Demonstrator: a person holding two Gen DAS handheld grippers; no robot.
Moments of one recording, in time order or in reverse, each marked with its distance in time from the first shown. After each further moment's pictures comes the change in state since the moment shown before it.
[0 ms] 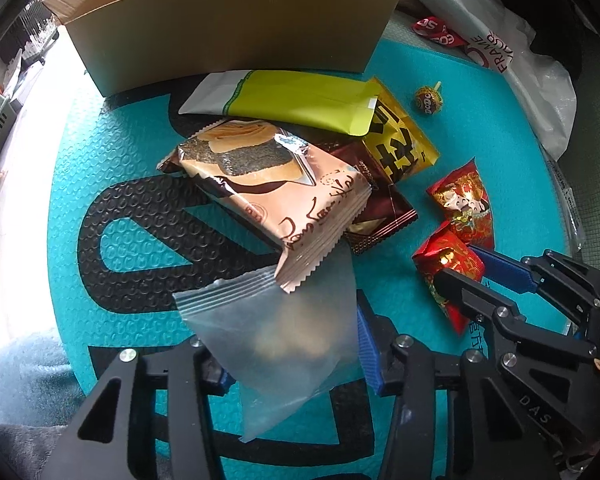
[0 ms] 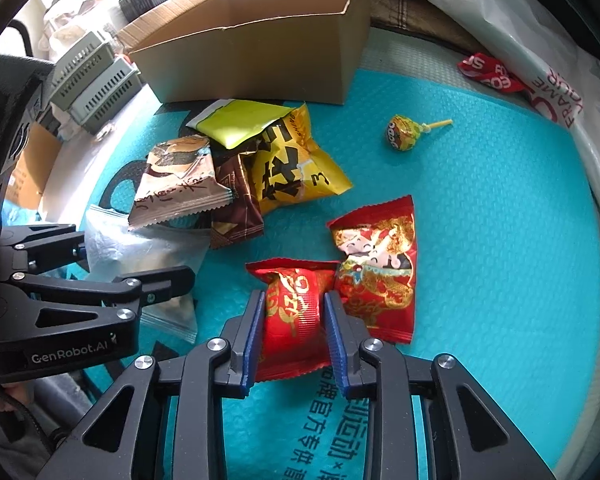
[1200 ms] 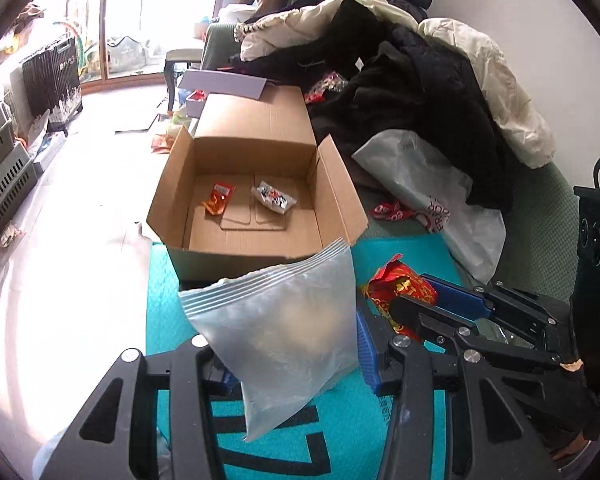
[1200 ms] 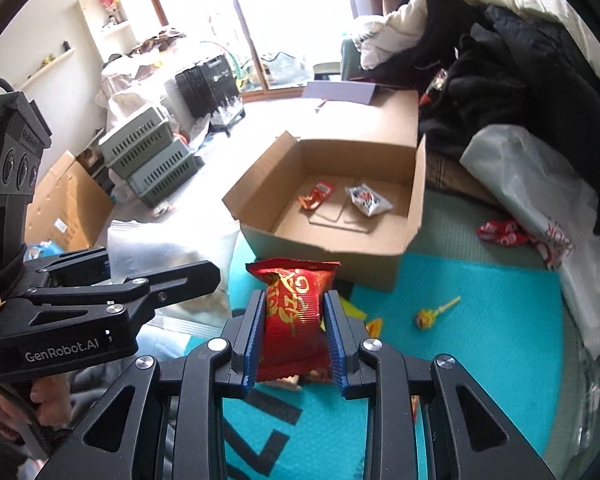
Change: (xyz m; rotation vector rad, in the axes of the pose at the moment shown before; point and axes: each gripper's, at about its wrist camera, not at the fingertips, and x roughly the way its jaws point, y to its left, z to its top) left arm -0.200 0.023 0.055 -0.026 -0.439 -0.067; right arm -0.147 0.051 0.095 -0.077 -0.313 0.131
